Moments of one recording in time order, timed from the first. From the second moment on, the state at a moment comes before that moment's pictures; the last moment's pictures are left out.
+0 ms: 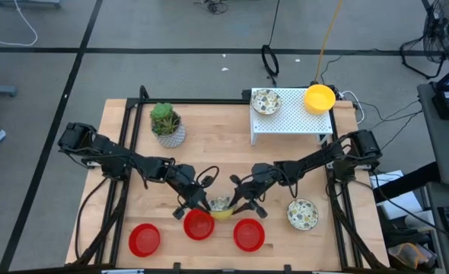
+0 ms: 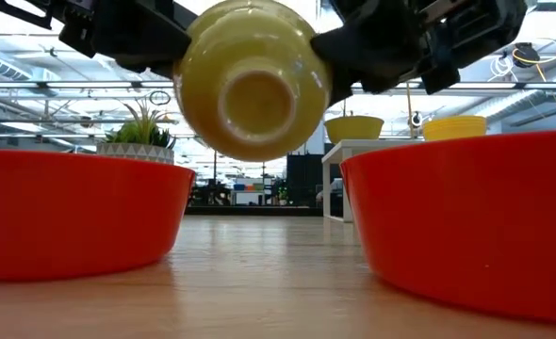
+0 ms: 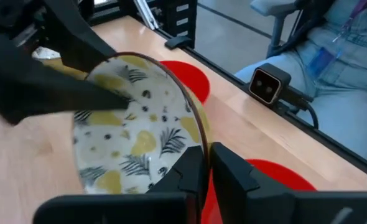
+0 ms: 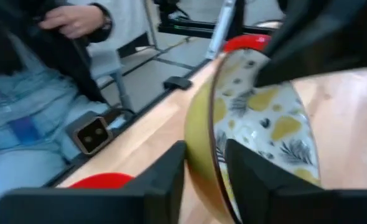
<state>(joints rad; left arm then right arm) -0.23 1.50 0.74 0.27 0.42 0.23 0.18 1.74 0.81 0.62 -0.50 -0.02</state>
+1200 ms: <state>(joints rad) -0.22 1.50 0.74 0.50 0.30 0.00 0.11 1.13 0.81 -0.01 0.16 -0.02</state>
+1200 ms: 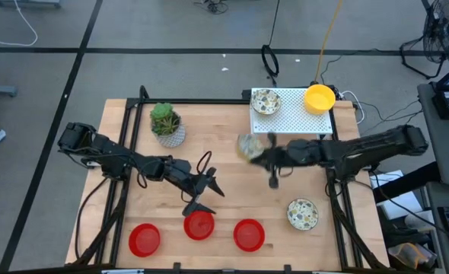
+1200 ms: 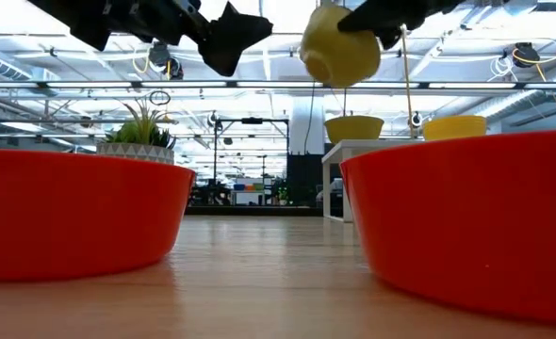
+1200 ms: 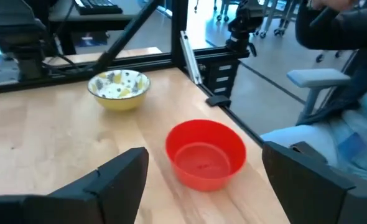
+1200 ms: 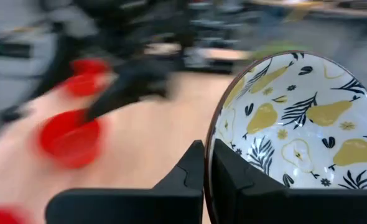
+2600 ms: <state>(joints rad) -0.07 1.51 0.74 0.41 0.12 -0.04 -0.46 1.39 1.19 -0.51 0.21 -0.01</state>
